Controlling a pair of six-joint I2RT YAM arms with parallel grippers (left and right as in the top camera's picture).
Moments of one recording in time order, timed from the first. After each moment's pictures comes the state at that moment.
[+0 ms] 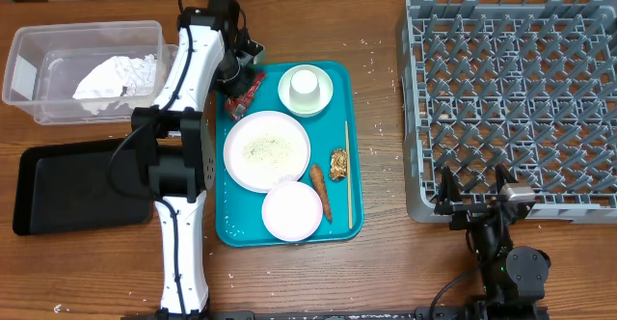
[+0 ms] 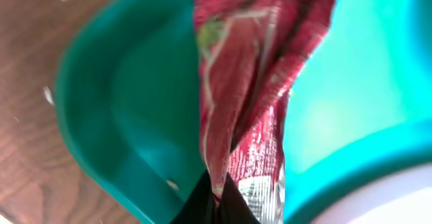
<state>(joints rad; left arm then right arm) -0.11 2.49 2.22 -1.27 0.01 0.40 0.02 0.01 0.02 -0.03 -0.08 0.15</state>
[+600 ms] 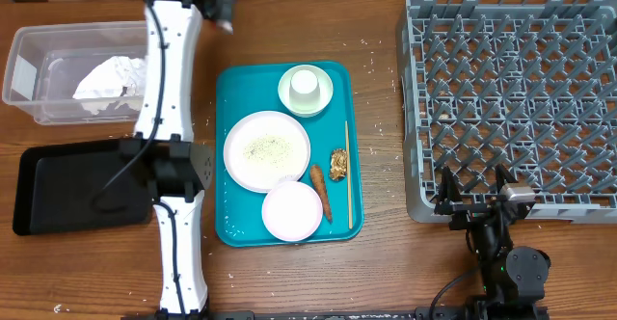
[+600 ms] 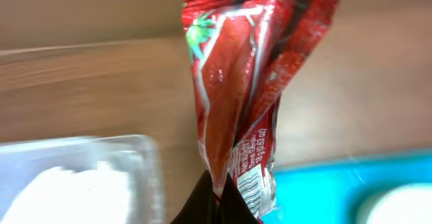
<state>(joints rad) -0.07 2.49 2.81 -1.26 -0.15 0.02 0.02 0.01 0.02 -0.03 -0.08 0.15</state>
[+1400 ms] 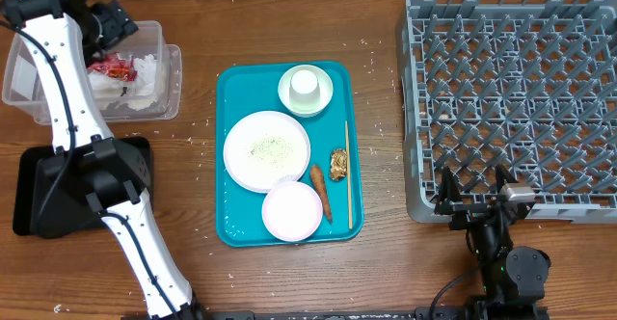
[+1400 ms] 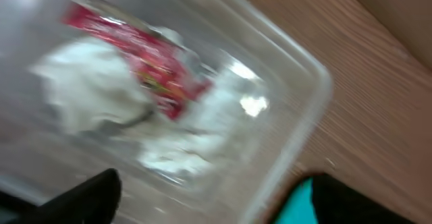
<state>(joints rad) 0.32 2.49 2.76 -1.44 0.12 -0.36 0.02 0.01 0.02 -0.03 -0.08 0.15</state>
